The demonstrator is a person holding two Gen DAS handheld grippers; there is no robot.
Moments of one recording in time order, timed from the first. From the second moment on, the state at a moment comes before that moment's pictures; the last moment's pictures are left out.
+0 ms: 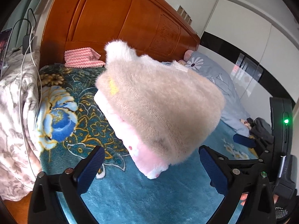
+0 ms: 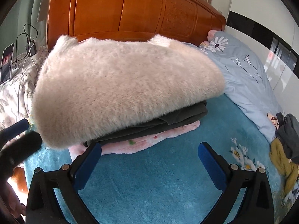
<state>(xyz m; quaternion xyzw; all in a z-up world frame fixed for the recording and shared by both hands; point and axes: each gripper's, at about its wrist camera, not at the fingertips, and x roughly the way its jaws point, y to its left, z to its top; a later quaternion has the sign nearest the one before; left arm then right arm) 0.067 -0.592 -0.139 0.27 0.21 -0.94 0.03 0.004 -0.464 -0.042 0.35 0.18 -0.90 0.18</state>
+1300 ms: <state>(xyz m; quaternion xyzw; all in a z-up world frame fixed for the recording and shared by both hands) 0.073 -0.588 -0.137 0.27 0.19 -0.94 0.04 0.010 -0.474 -0.044 0.36 0.20 -0.90 0.17</state>
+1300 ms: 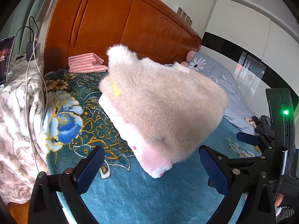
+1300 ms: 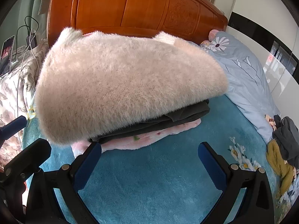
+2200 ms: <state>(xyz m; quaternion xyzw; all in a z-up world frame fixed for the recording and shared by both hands) 0.073 -0.587 -0.138 0.27 0.19 -0.94 0.05 0.010 -0.474 -0.045 0.36 0.19 -0.90 0.17</state>
